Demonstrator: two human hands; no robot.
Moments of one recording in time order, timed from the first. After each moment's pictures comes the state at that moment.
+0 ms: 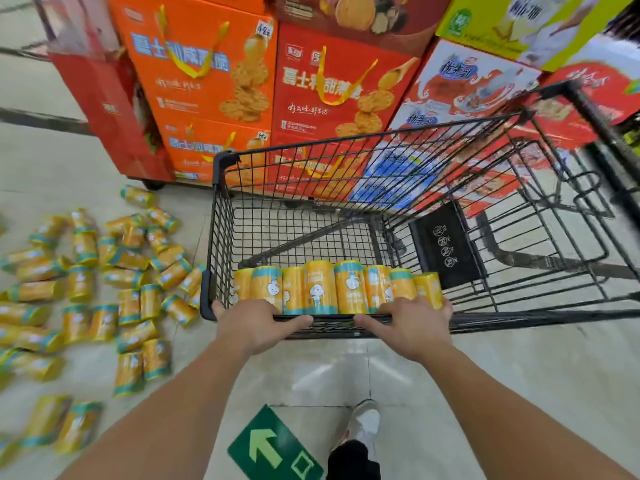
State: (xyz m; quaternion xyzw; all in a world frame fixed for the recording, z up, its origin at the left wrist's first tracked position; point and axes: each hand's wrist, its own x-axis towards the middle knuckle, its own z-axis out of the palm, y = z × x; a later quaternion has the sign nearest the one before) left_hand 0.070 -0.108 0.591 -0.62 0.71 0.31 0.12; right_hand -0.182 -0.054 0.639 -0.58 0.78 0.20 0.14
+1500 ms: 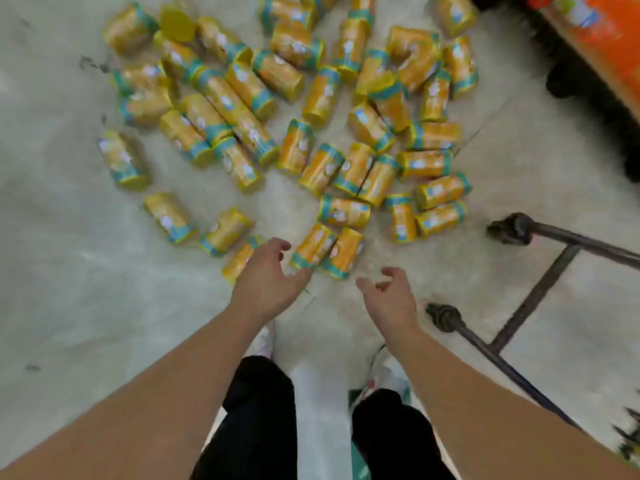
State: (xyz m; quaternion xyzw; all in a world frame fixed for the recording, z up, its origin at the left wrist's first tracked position) left_hand 0.499 -0.067 0.223 -0.84 0.24 0.46 -0.16; right_hand 0.322 -0.141 0.209 -0.47 0.73 0.08 0.48
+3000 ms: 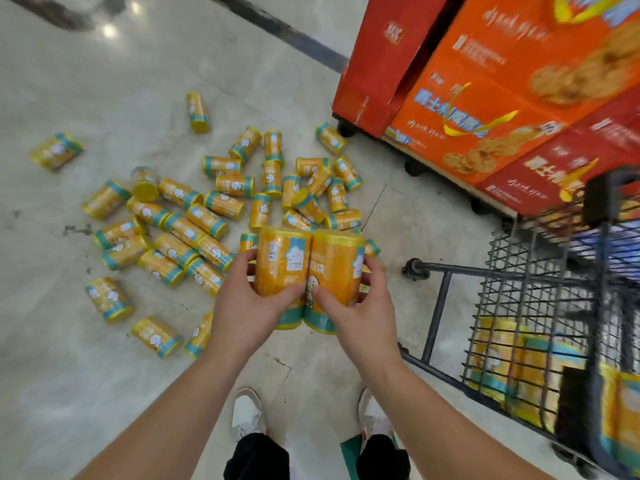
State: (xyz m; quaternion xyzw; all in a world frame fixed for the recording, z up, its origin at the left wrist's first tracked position) left_hand 0.514 -0.148 0.453 -0.78 0.28 0.42 -0.37; right_hand 0.365 -0.178 0.469 -0.47 0.66 -0.26 0.52
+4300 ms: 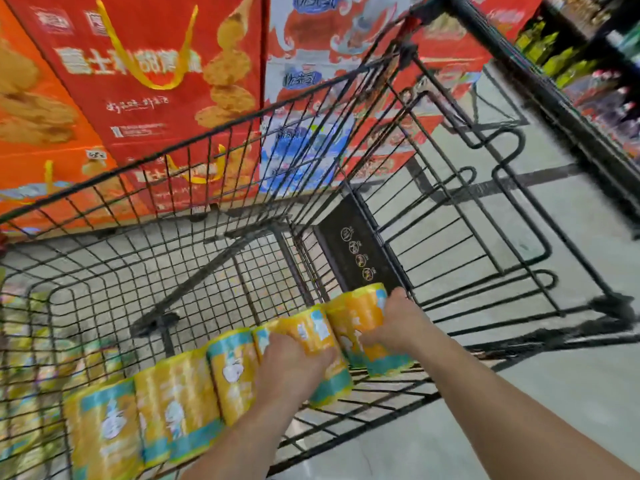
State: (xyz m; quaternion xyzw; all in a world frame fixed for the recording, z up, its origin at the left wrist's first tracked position) left_hand -0.177 -0.151 0.563 -0.64 0.56 0.52 0.05; right_hand -0.348 -0.118 0.592 -0.28 0.89 0.05 0.35
